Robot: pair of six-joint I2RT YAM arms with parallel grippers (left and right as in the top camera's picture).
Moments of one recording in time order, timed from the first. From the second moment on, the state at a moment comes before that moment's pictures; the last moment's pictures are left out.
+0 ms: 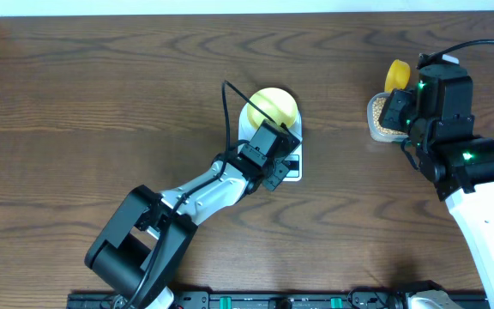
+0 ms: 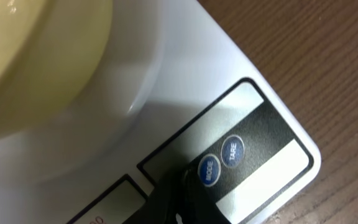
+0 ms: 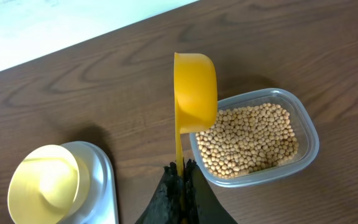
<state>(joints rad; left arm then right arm) -0.66 1.79 0.93 -0.19 0.02 0.09 0.18 1.24 1.18 -0.65 0.16 0.39</state>
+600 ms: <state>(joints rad) -0.66 1.78 0.96 -0.25 0.03 0.09 0.18 1.24 1.18 -0.66 0.16 0.39</state>
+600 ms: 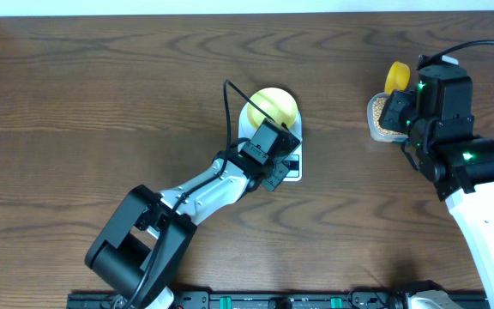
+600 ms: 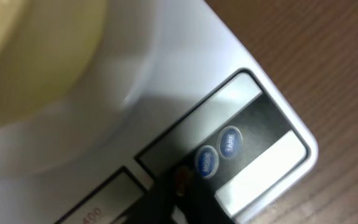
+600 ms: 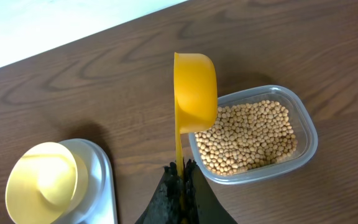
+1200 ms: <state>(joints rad) -0.58 1.37 0.91 -0.38 0.04 0.00 0.18 1.24 1.18 -0.66 0.16 0.39</state>
